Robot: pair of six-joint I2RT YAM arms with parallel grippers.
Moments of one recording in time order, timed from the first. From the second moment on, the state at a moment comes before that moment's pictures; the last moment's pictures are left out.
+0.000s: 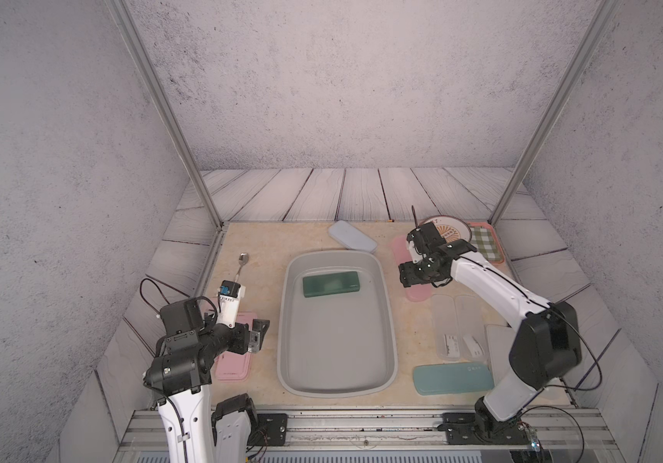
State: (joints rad) left arm 0.31 0.66 0.96 -1.15 0.56 0.38; right arm 0.43 1.58 1.38 -0.87 0.03 0.15
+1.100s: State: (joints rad) left arm 0.31 0.80 1.40 -1.57 0.57 0.42; right arm 0.91 2.16 1.66 -0.66 0.18 -0.77
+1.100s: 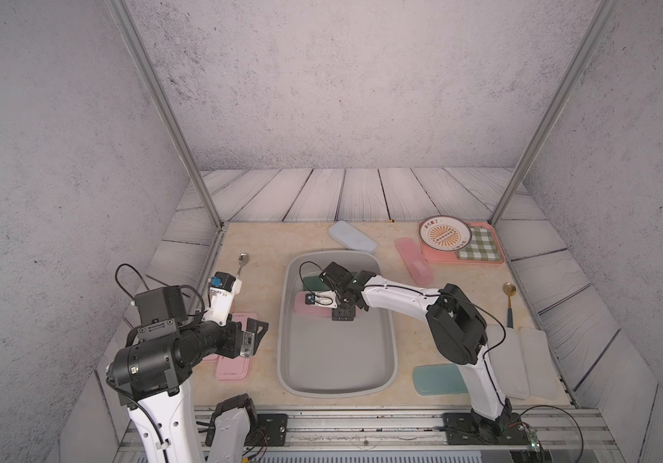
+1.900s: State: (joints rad) left arm 0.32 0.76 1.39 -1.57 0.54 0.42; right arm 0.92 2.13 1.55 -0.47 0.29 -0.81
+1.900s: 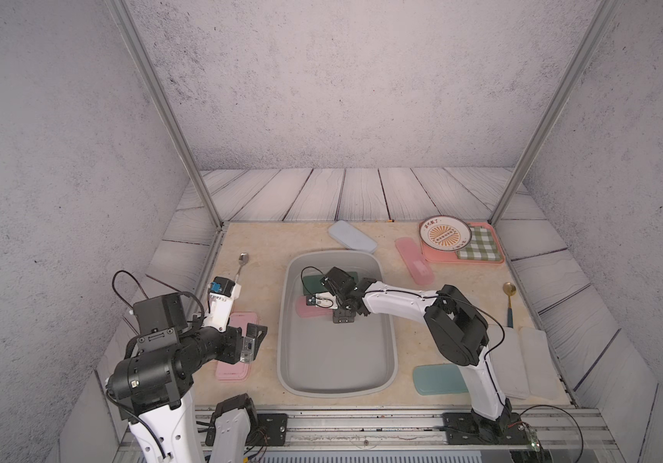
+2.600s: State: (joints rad) left arm 0.34 0.74 1.39 -1.57 0.55 0.41; right arm 0.93 1.75 1.32 -0.54 0.14 -0.32
